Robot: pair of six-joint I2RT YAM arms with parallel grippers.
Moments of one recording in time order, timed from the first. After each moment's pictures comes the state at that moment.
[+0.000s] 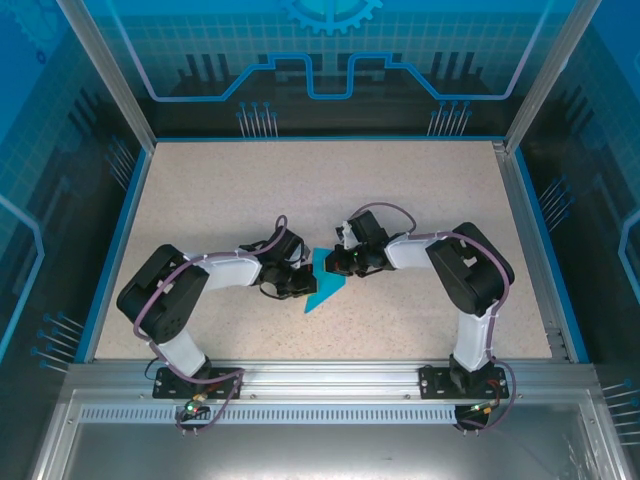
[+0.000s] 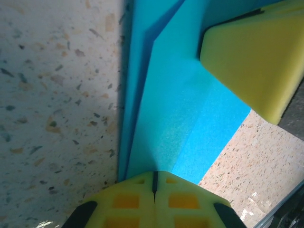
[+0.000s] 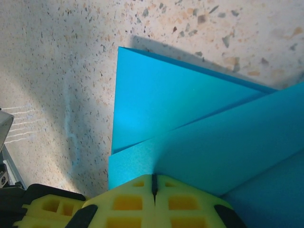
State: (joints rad) left arm -0.56 1.68 0.78 -0.24 0.44 -0.76; right arm 0.58 1.91 0.95 -0.01 -0.52 0.69
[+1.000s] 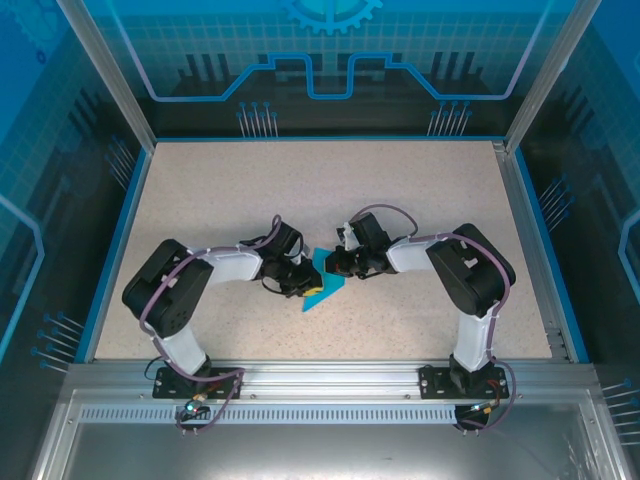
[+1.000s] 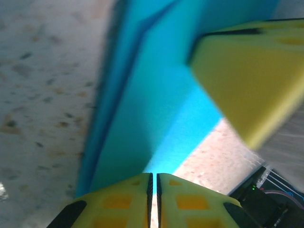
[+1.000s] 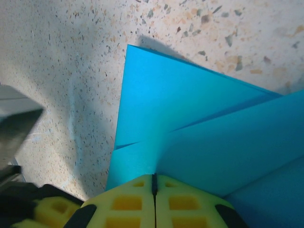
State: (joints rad) left arm -0.53 1.74 0.80 -0.20 0.60 -0.95; right arm 0.58 1.90 0.90 0.07 -0.52 0.70
